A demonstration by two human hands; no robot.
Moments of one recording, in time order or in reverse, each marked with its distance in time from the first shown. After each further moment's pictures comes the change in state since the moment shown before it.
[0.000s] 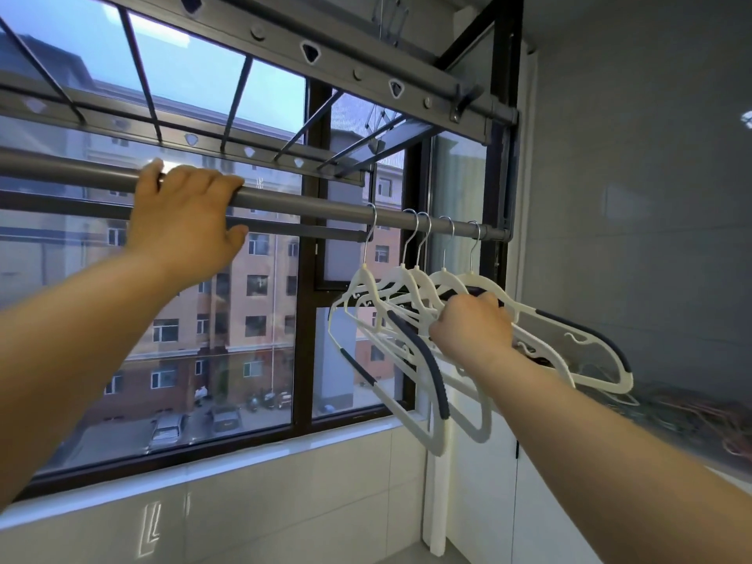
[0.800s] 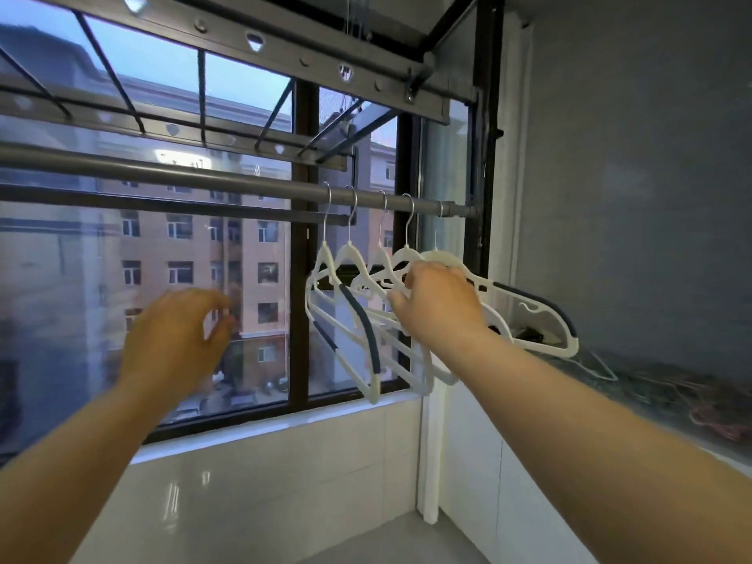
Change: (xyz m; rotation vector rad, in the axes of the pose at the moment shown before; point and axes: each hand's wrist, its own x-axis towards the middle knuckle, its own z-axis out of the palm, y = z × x) left_hand -0.116 0.076 0.013 -0.350 -0.084 -0.209; right_hand -0.026 0.050 -0.023 0.142 0.206 -0.298
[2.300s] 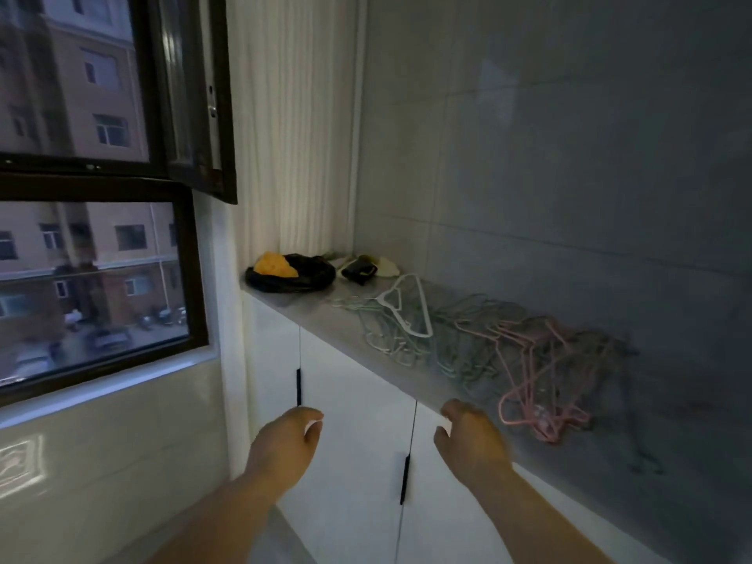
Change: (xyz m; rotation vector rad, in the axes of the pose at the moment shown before) left_hand -0.054 0.439 0.656 -0.403 -0.866 -0.053; right_hand -0.010 0.693 0.164 -0.182 -0.551 0.646
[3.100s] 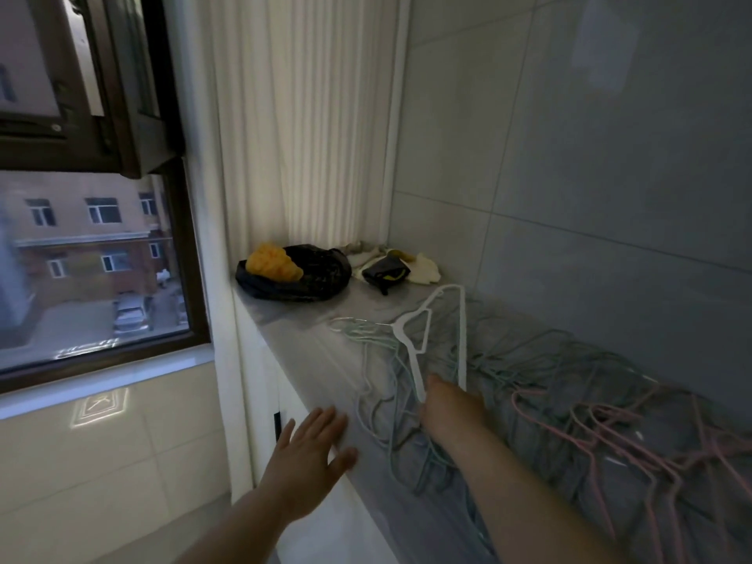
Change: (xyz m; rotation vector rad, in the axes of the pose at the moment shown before) left_hand 0.228 -0.003 0.115 0.331 -0.256 -0.065; right_hand 0.316 0.000 0.045 -0.109 -0.253 -0.148
